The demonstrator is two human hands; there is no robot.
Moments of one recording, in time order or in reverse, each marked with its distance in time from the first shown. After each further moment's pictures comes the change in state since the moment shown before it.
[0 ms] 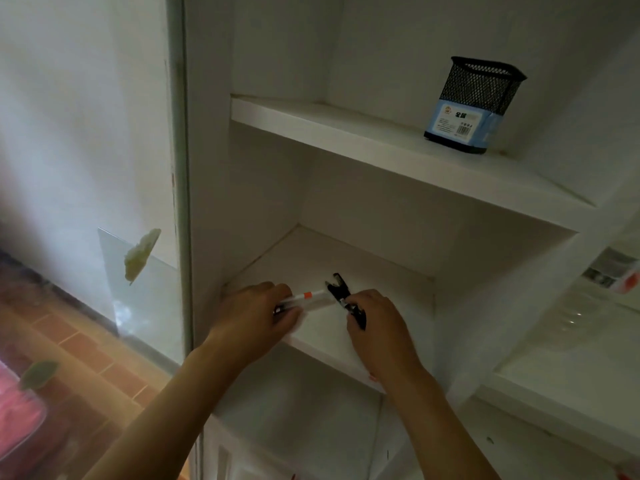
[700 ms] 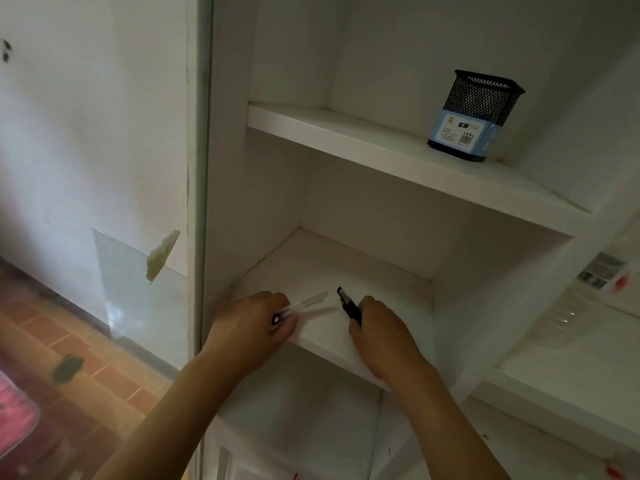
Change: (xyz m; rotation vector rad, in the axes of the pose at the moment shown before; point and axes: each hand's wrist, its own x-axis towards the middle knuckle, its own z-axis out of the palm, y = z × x) left_hand -0.024 -0.001 -0.014 -0.040 0.000 -0.030; right_hand 0.001 -0.021 -0.011 -0.256 -0.206 0.189
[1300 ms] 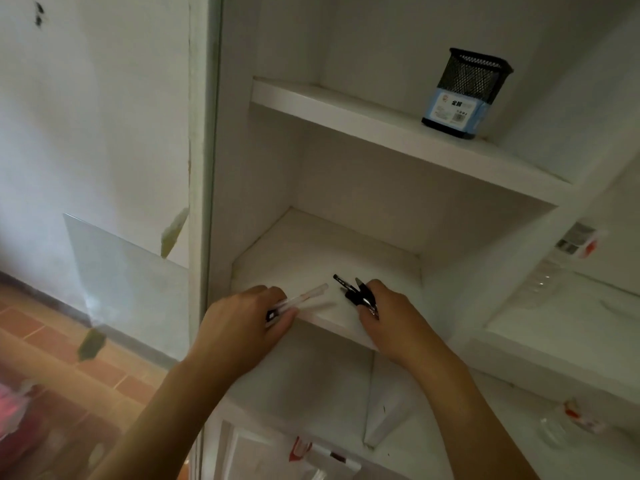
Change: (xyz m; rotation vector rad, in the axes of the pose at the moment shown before) left_hand -0.036 0.005 -0.025 -0.052 0.019 0.110; right_hand -0.050 -0.003 -0.023 0.117 0.018 -0.053
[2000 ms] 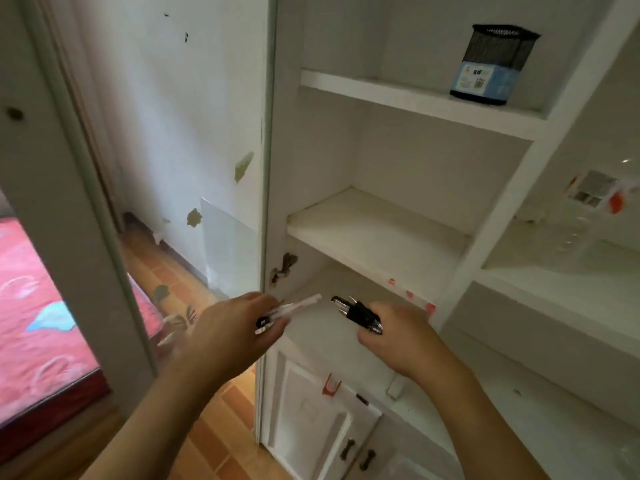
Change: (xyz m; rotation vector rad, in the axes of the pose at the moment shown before) left_hand -0.165 0.101 -0.051 0.230 -0.001 -0.275; right_hand -0.112 0.026 0.015 -0.003 -0.224 -0.271
